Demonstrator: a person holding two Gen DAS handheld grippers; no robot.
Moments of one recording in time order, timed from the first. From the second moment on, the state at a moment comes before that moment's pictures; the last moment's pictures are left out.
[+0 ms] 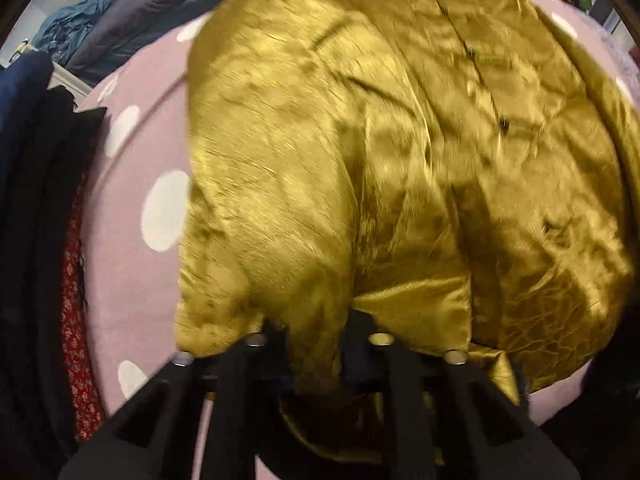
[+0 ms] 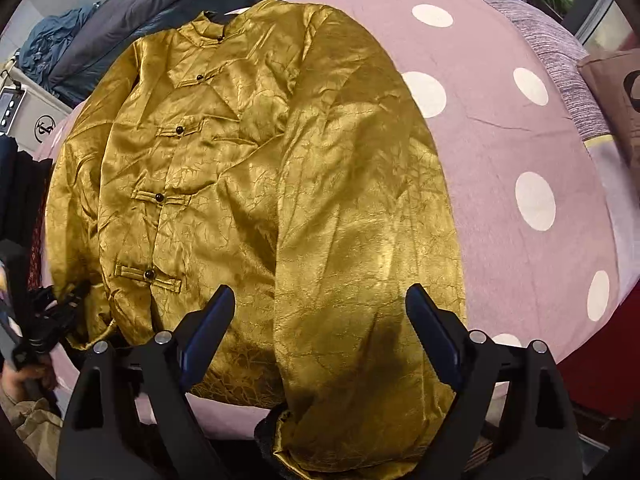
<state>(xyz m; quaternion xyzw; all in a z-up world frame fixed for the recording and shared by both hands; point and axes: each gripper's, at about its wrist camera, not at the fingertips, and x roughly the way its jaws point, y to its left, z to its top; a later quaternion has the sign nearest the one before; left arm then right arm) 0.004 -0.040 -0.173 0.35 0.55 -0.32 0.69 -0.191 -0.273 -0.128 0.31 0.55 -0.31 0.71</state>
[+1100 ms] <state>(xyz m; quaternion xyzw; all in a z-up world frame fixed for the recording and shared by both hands) 0.146 0.044 -0.043 0.23 0.45 -0.10 0.86 -0.239 -0.274 -0.150 0.23 0.64 -0.32 0.66</state>
